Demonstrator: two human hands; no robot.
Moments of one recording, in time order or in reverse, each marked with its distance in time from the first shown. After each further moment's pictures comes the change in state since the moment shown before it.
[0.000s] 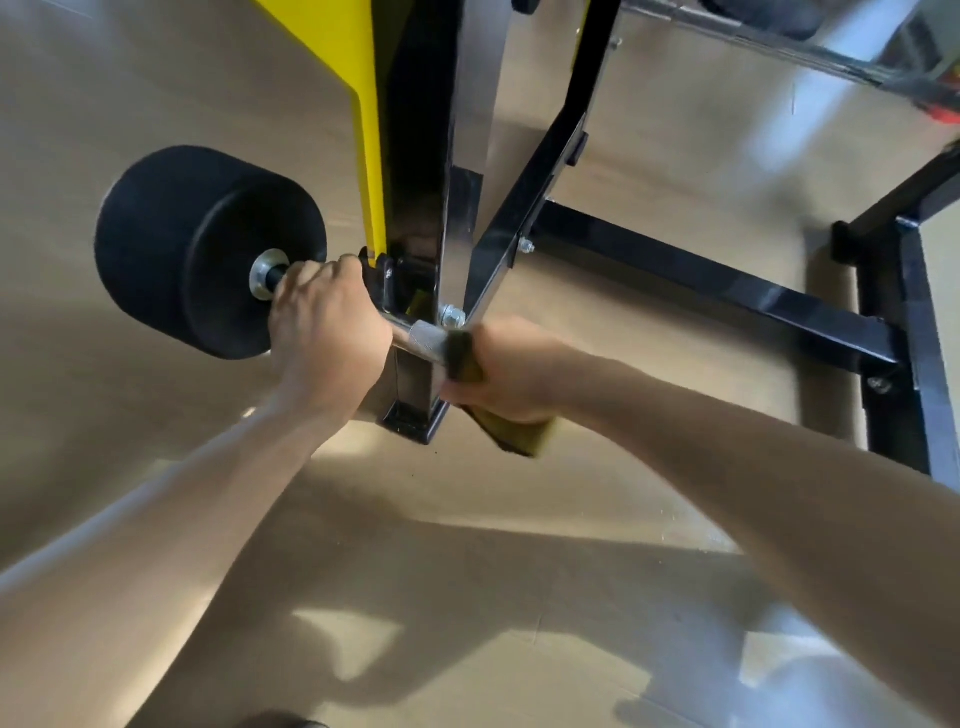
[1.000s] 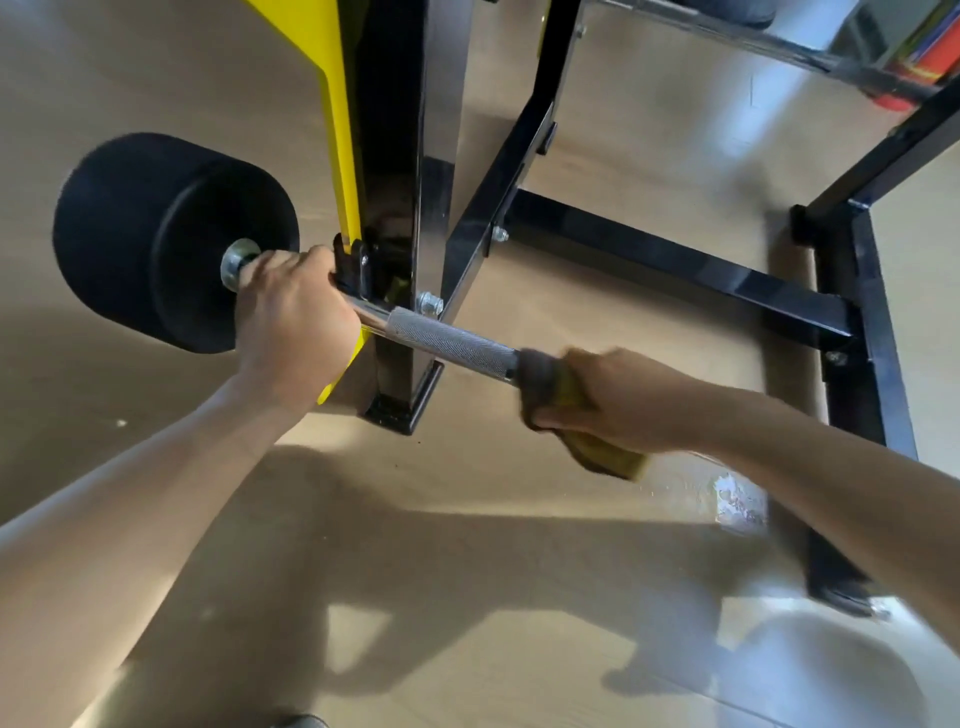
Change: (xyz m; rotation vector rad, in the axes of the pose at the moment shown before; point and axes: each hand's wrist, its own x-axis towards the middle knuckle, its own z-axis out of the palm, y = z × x) left_hand -0.003 -0.017 0.007 -0.013 0.097 0.130; right_hand -0.087 0.071 0.020 0.058 -0.049 0.081
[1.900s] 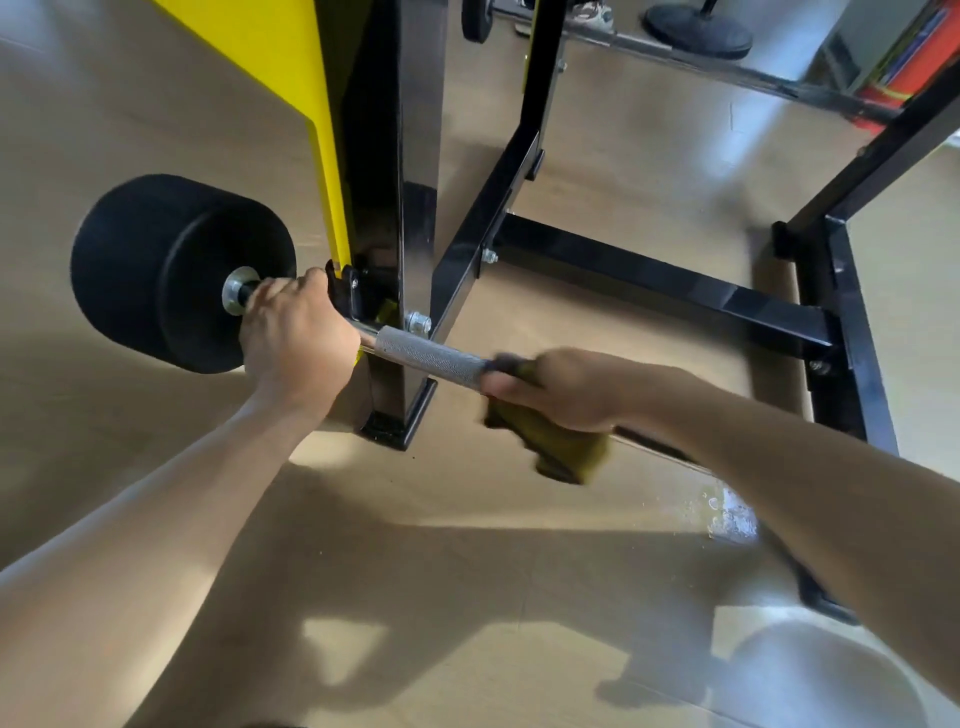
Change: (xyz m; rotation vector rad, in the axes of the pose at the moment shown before) left_hand 0.000 0.017 -0.004 0.003 -0.060 -0.112; right_hand 0.019 -0.024 -0.016 0.107 -0.100 0.072
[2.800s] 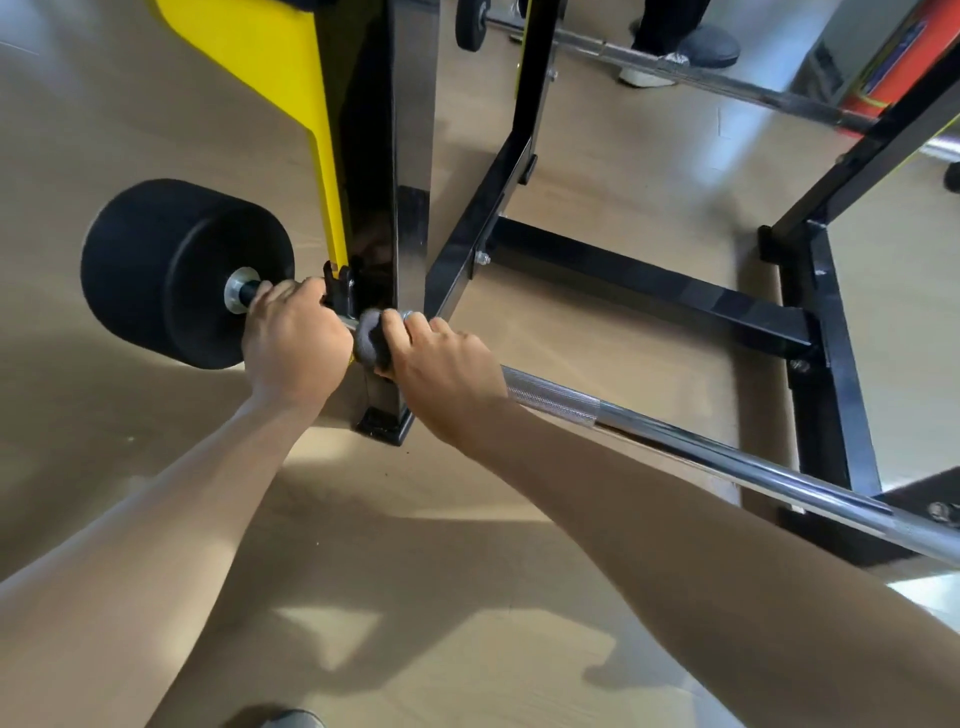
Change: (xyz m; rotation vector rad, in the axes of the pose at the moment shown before) left_hand -0.009 0.001 -0.005 -0.067 0.069 0.001; right_hand 0.044 -0.073 0.049 -0.505 0.798 -0.234
